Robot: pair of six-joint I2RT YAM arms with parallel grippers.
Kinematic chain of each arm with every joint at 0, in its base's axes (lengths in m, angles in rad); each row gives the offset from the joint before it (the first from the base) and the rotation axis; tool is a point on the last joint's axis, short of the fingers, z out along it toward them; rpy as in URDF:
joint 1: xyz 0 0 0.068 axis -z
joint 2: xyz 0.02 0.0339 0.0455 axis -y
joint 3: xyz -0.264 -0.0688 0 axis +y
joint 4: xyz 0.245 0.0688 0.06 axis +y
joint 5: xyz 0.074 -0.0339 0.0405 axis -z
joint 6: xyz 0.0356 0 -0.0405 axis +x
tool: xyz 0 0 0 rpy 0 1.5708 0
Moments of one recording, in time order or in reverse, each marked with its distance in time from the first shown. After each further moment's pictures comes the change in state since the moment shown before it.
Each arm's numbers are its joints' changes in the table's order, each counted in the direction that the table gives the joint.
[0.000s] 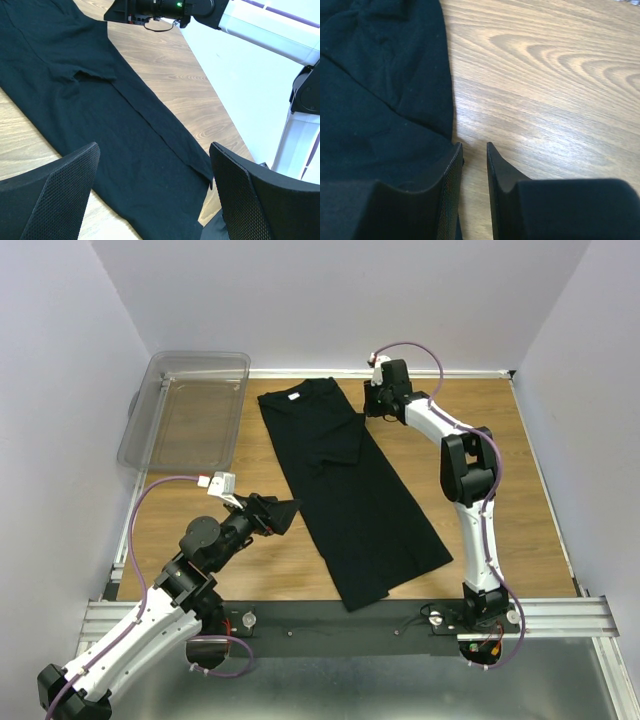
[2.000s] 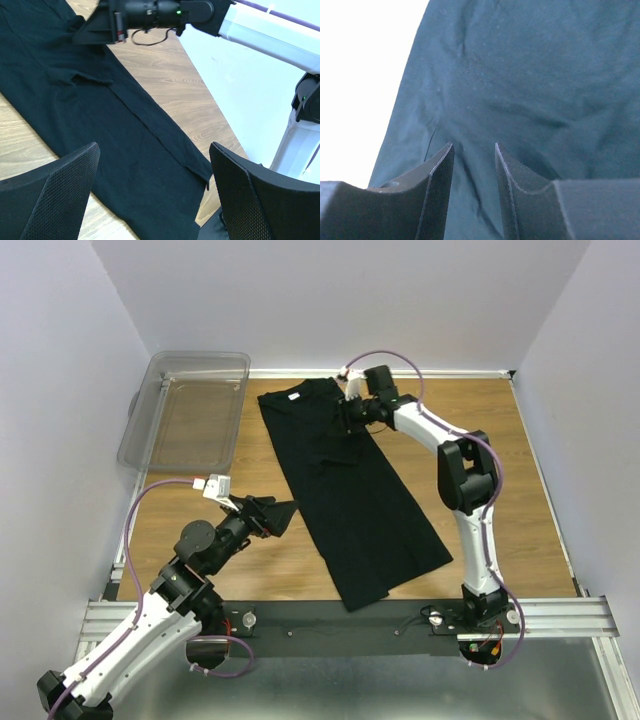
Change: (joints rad) left arm 0.000 0.047 0.000 0.022 0.000 -0.001; right arm -0.116 0.076 0.069 0.099 -0.472 -0.012
